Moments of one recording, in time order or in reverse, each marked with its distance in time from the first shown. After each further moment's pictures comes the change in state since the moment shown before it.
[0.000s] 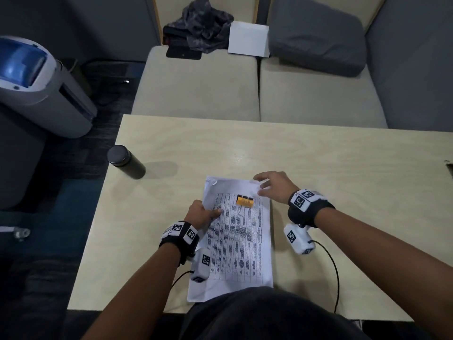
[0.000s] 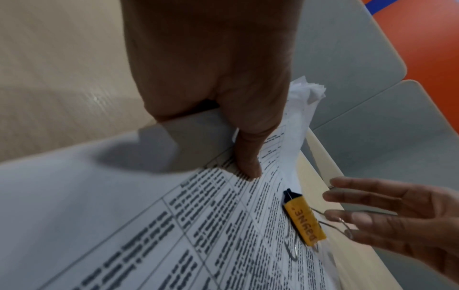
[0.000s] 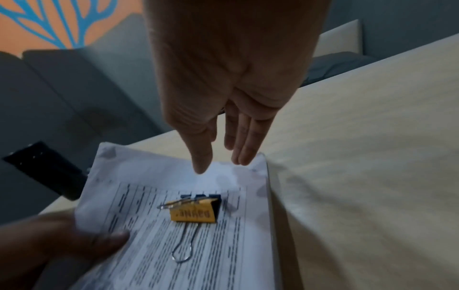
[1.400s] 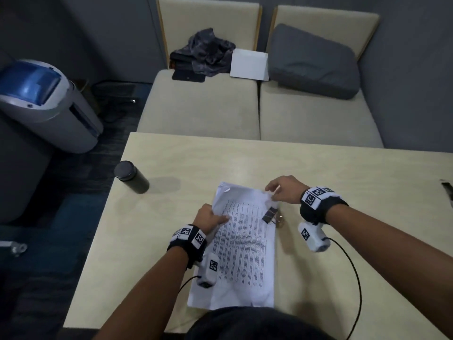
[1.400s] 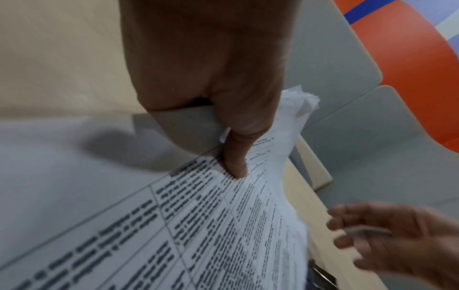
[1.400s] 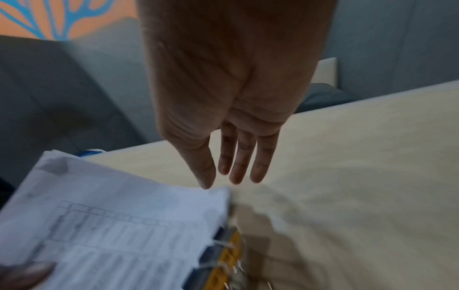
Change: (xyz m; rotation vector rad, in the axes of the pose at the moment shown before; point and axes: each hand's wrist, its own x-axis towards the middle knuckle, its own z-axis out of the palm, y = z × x) left_hand 0.001 0.040 0.009 0.023 -0.054 0.093; right_hand 0.013 0.004 -0.049 -0.271 -0.093 -0.027
